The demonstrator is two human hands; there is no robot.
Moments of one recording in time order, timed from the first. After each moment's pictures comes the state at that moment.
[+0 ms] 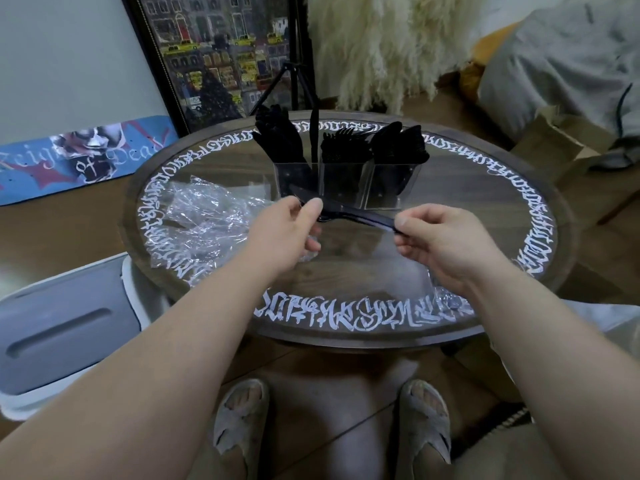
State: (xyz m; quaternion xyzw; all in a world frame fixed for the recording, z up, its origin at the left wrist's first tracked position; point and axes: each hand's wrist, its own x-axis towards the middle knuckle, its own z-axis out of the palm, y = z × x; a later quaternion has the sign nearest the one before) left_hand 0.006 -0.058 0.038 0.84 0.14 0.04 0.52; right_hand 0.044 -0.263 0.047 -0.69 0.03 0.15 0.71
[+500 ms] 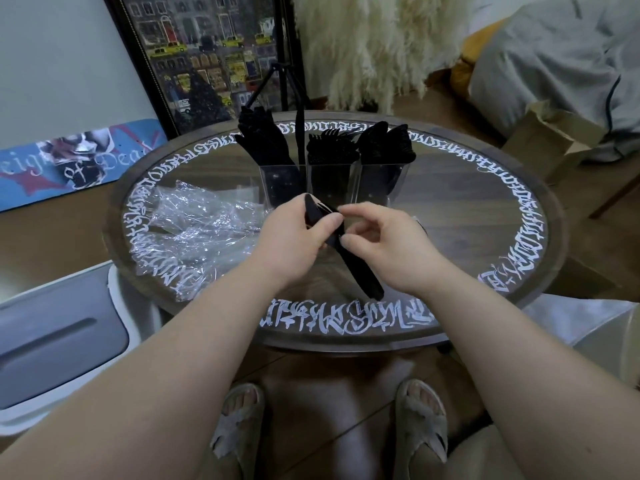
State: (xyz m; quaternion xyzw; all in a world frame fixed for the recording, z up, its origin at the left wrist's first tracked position) left_hand 0.012 -0.082 0.039 0.89 0.06 0.09 0.45; right_hand 0.040 -0.237 0.038 -0.87 -0.21 0.08 0.44
